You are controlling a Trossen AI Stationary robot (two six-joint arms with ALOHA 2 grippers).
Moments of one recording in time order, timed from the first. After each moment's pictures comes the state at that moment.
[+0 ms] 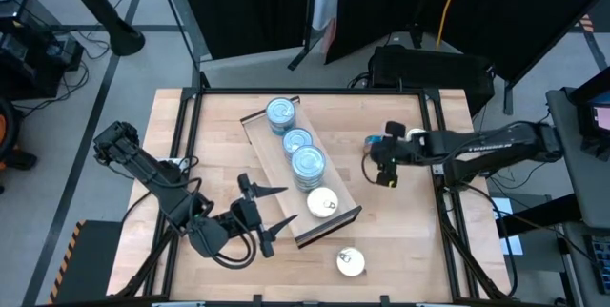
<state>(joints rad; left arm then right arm) -0.68 1.51 1.32 -0.06 -1.05 -0.09 0.00 1.09 0.77 -0.74 0.34 0.05</state>
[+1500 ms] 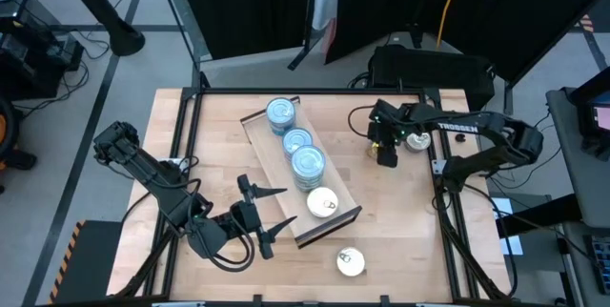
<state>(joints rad) -0.69 1.51 1.32 -0.05 -1.05 -0.04 -0.53 1.35 0.77 -0.74 -0.06 -0.30</state>
